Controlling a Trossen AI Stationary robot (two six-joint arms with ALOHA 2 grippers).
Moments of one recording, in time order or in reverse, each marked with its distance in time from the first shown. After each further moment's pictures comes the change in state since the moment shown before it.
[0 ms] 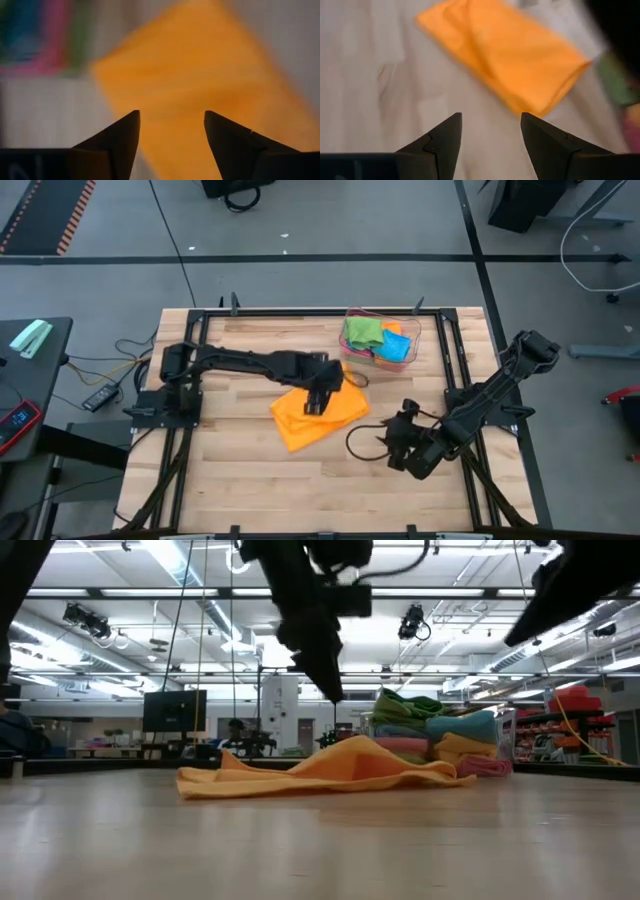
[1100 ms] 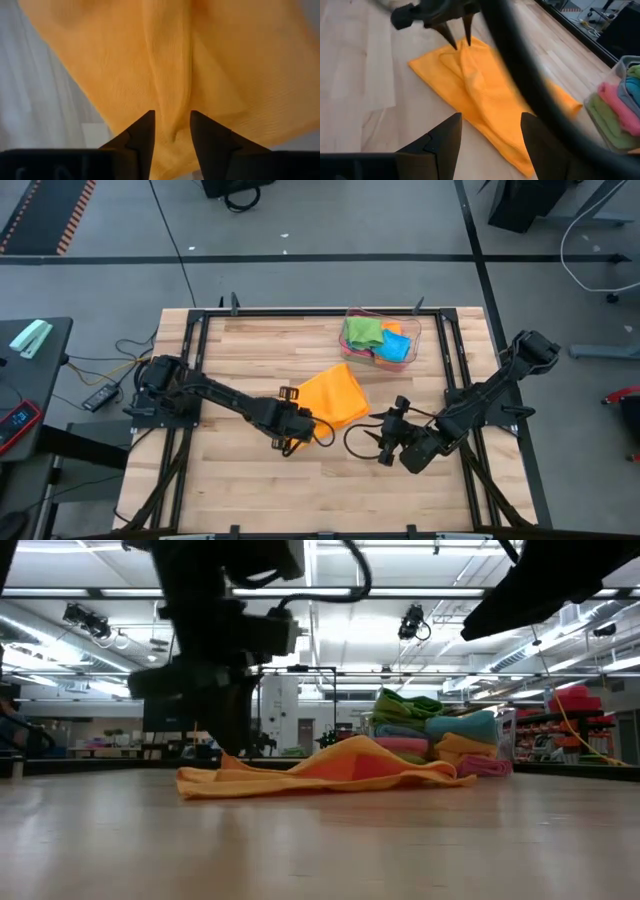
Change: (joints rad) left arm -0.288 -0.093 -0.349 -0.030 -0.218 -0.258; right arm -0.053 0.000 -0.120 0.375 0.166 -0.218
